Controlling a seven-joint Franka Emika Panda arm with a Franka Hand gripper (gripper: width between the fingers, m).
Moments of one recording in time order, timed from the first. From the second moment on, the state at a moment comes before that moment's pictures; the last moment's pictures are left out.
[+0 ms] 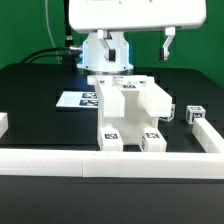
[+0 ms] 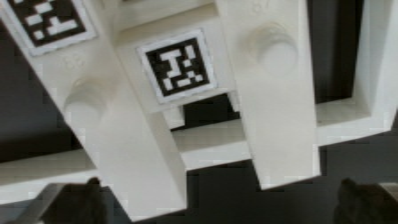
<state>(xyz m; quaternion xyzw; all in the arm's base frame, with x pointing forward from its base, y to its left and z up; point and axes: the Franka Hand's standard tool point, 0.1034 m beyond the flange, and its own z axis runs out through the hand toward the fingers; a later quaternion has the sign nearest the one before) 0.577 0.016 0.141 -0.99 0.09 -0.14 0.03</state>
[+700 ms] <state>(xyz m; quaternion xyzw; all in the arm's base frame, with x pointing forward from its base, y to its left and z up) 0.559 0.098 0.128 -0.98 0.11 -0.13 0.05</state>
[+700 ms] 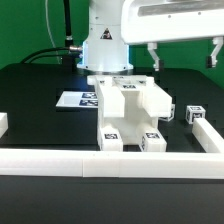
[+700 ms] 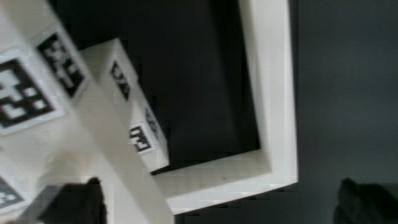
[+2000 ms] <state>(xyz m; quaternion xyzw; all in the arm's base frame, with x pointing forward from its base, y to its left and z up) 0.513 0.167 0.087 -0.99 0.10 -0.02 0.06</state>
